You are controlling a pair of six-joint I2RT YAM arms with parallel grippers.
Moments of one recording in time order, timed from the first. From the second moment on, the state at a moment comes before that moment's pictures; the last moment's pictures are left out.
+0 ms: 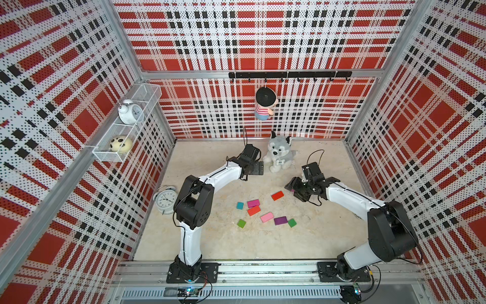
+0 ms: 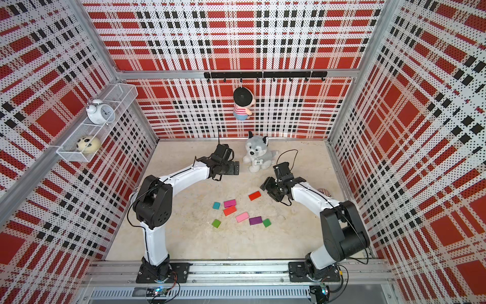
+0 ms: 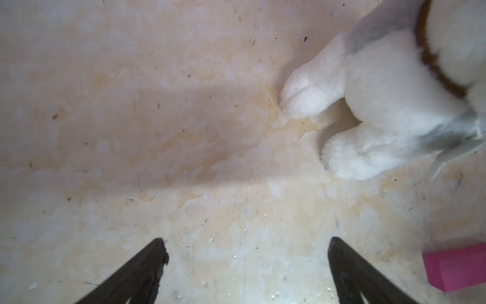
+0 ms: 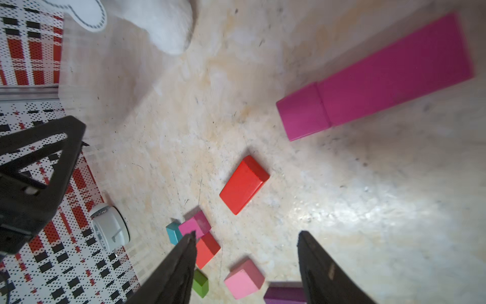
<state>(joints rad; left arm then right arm) -0.54 1.98 1.52 -0.44 -0.18 -0.36 0.42 1.57 0.98 -0.40 -0.27 1.01</state>
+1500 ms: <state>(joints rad) -0.42 1.87 1.32 -0.31 -0.09 -0.13 0.52 2.04 1.46 -0.85 -0.20 1.10</state>
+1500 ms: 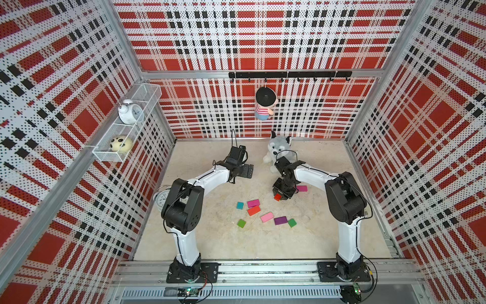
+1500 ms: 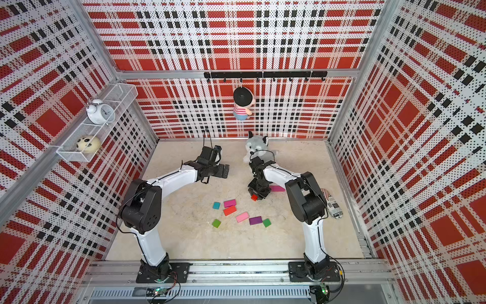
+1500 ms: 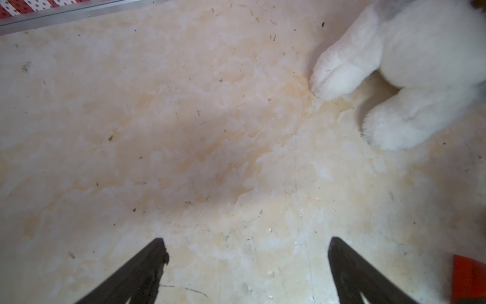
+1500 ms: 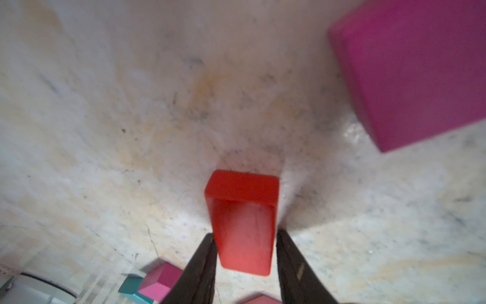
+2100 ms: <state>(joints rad) -0.41 1.87 1.32 -0.29 0.00 -0.18 0.53 2.05 1.59 -0.96 -0.04 0.88</state>
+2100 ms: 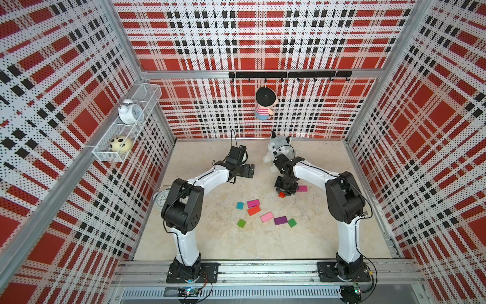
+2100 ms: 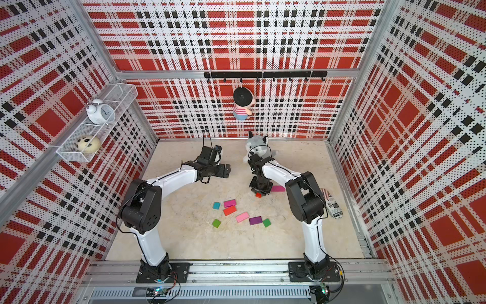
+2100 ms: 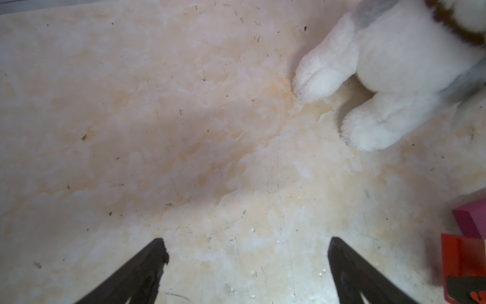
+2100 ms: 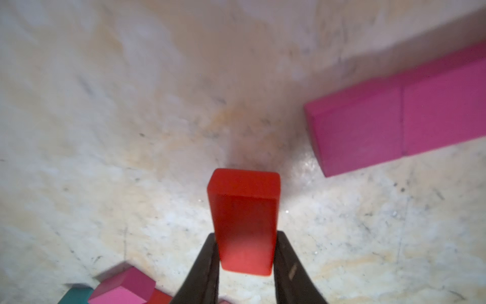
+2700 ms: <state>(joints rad) -0.50 1.95 1.45 -0.18 0.27 -0.32 0.44 1.66 1.32 -1.01 0.26 0.71</state>
